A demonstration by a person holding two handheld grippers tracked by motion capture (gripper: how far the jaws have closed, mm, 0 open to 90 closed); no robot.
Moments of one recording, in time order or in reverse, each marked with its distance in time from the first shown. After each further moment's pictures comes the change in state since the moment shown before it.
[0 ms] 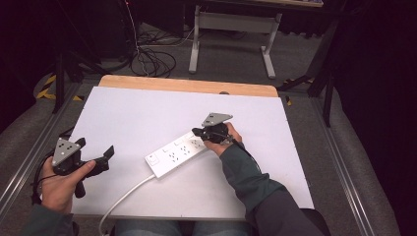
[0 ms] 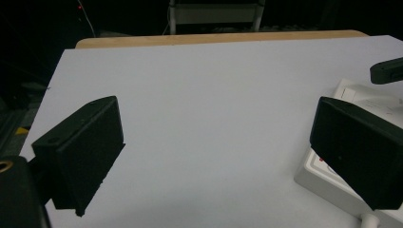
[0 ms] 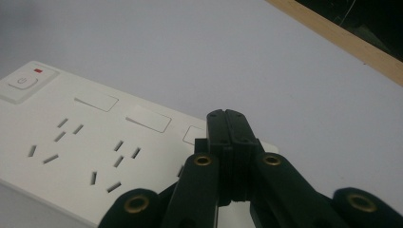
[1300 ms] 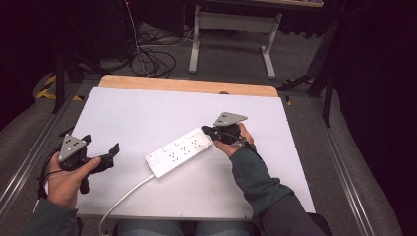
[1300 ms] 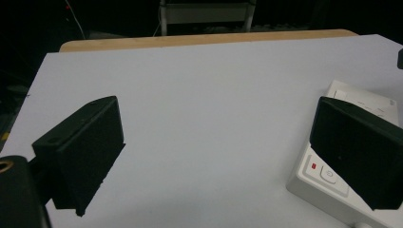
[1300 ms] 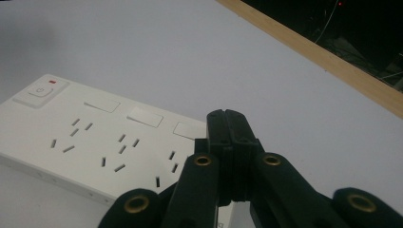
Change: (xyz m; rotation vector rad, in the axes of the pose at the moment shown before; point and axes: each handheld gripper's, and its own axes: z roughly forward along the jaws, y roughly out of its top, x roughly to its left) left arm -0.005 0.004 0.011 0.000 -0.030 0.006; right arm -0.004 -0.002 -0.038 -0.057 -0.044 0.019
